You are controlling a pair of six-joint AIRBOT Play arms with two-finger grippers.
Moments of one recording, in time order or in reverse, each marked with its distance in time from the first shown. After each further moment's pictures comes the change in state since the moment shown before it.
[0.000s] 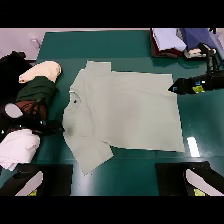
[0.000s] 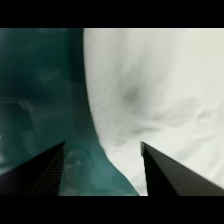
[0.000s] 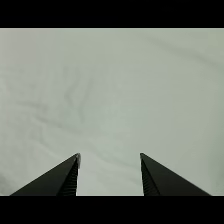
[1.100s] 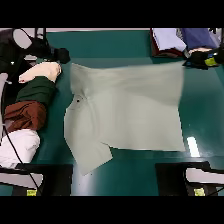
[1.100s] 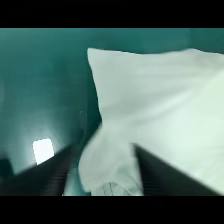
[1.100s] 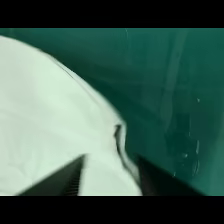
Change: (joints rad) left arm -0.227 -0.628 1.148 0.219 0.177 0.019; right arm -0.122 -0.391 0.483 -0.042 0.039 0.011
